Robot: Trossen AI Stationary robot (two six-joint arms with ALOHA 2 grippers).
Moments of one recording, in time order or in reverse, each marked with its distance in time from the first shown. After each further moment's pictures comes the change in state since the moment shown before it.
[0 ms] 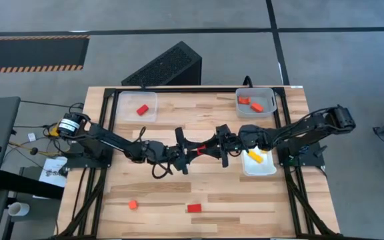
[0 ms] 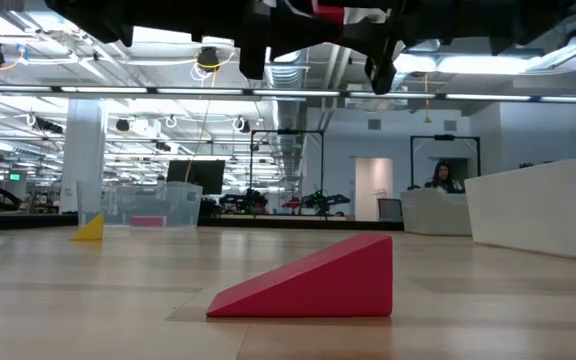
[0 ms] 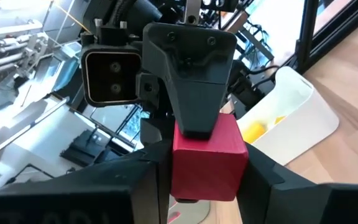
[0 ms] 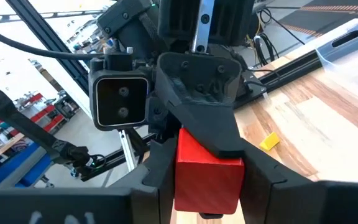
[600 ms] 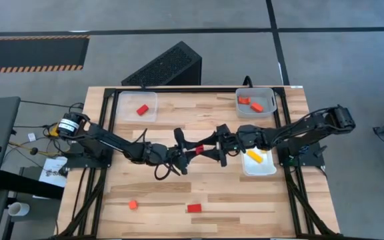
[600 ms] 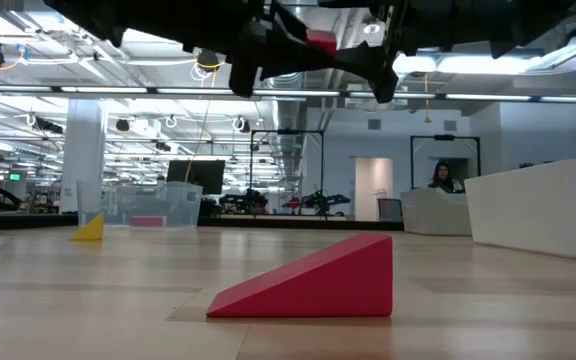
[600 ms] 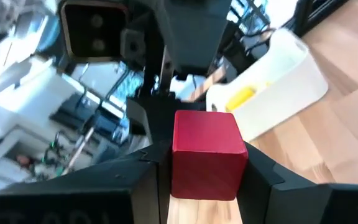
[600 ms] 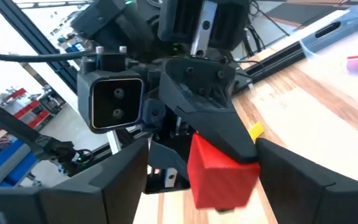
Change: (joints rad) left arm -0.002 -0.013 0.001 -0.154 -0.113 -0.116; right arm 0.001 0.000 0.000 -0.055 0.011 0.005
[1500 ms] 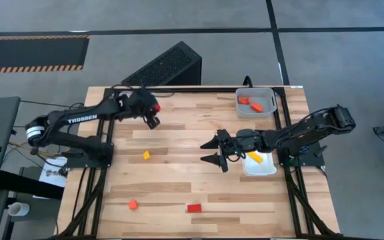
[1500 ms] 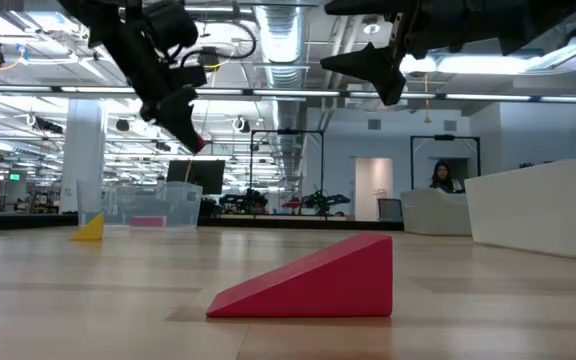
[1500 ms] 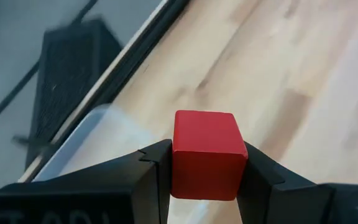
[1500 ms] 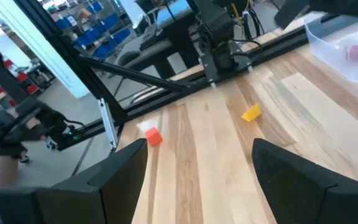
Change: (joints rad) left arm 0.720 -0.444 -0.002 -1.162 0.314 -0.729; right arm 0.034 -0.001 0.002 -0.088 0.025 -0.066
